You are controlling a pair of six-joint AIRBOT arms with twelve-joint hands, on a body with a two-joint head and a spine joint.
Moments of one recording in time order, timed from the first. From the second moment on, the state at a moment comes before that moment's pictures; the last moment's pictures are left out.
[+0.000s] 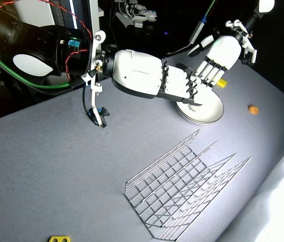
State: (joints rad) left arm 0.64 -0.86 1.48 1.55 -1.09 -0.08; right arm -0.50 -0.95 0.74 0.08 0.61 -1.25
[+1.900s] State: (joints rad) left arm 0.72 -0.94 1.46 1.47 -0.96 -0.06; right arm -0.58 -1.00 0.75 -0.08 0.72 -1.34
